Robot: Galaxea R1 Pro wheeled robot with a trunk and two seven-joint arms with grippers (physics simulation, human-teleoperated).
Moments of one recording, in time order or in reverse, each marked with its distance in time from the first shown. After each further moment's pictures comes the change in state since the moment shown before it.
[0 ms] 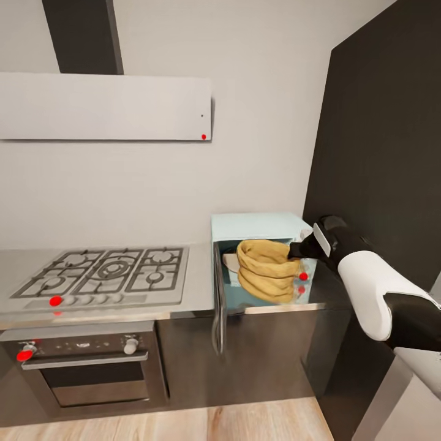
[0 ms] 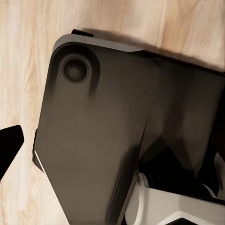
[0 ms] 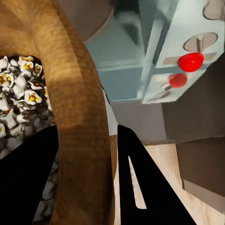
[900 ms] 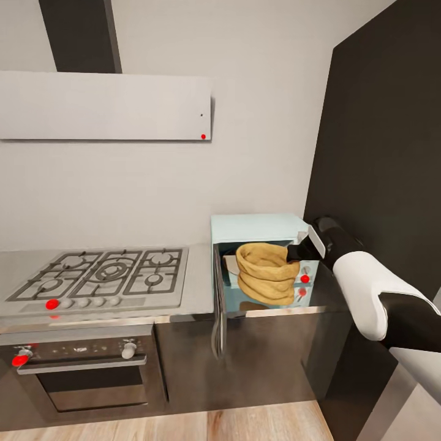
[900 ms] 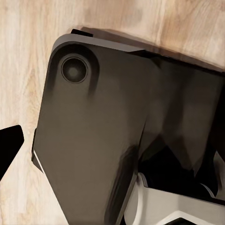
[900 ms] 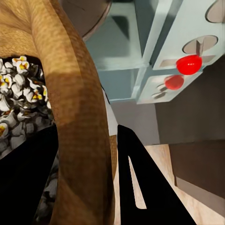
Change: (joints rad) left arm 0.000 -0.002 0.002 0.000 0.000 0.000 0.000; right arm -0.001 0.023 -0.003 0.022 0.012 0.000 -0.052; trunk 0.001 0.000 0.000
